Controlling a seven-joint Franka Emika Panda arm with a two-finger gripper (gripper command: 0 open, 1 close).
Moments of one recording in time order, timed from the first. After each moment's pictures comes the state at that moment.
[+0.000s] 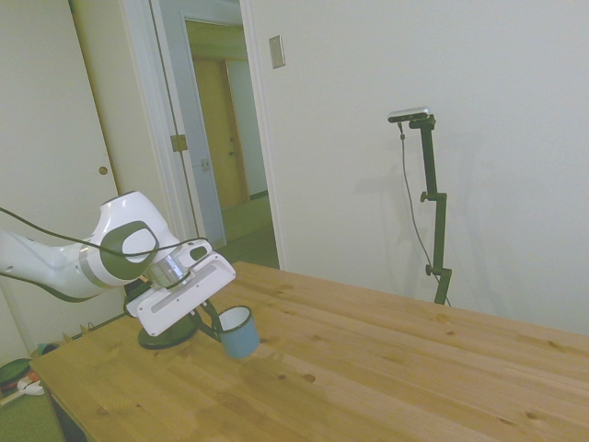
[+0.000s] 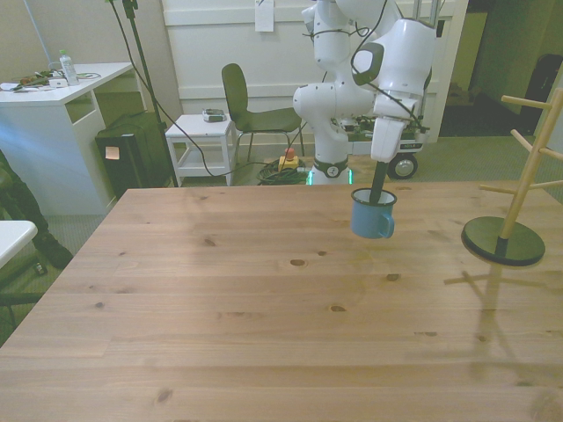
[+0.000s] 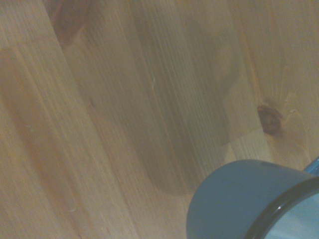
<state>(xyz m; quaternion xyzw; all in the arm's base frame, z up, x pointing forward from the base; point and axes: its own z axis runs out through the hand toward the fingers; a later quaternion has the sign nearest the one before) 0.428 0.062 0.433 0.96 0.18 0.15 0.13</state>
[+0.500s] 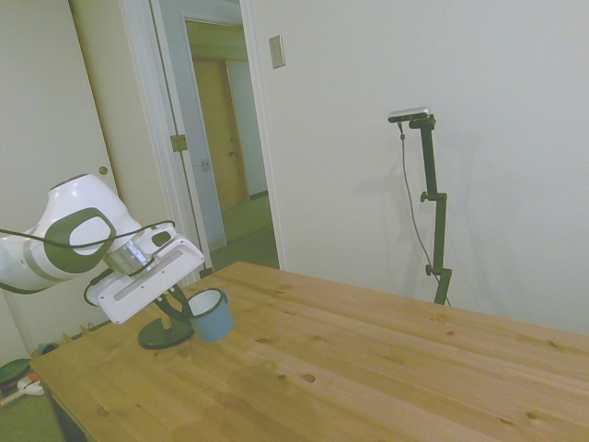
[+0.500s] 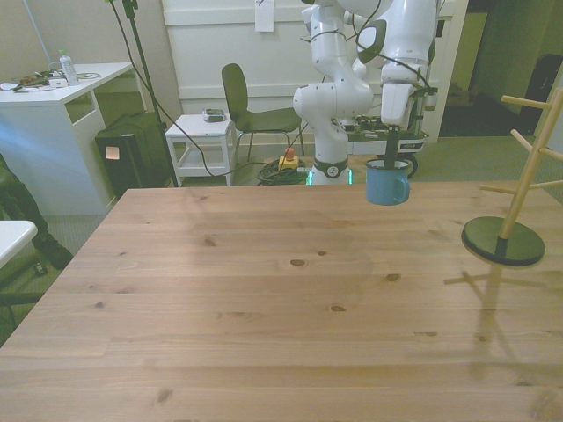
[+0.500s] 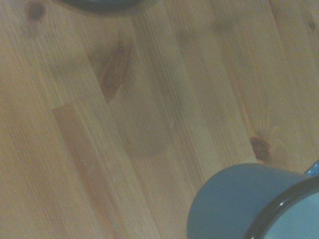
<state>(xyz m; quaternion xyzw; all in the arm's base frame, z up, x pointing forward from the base) 0.376 0.088 0.475 0.96 0.17 0.20 0.10</state>
